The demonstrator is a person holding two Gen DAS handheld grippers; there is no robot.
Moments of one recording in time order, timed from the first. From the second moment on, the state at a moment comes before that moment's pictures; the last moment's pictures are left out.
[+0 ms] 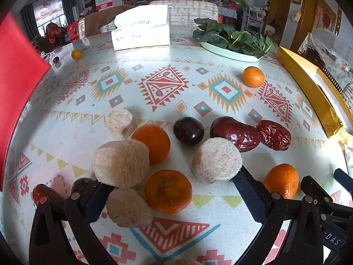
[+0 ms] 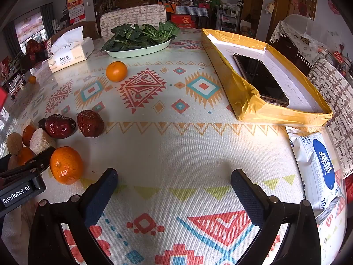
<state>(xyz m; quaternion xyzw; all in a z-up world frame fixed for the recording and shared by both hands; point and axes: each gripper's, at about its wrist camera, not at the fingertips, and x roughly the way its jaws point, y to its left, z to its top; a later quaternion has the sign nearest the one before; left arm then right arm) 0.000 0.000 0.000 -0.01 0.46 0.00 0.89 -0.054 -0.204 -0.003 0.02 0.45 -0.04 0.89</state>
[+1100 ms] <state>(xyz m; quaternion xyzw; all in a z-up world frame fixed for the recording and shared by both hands) 0.007 0.004 -0.001 -0.01 0.46 0.01 0.89 -0.054 -0.203 -0.003 0.02 0.45 -0.04 0.89</state>
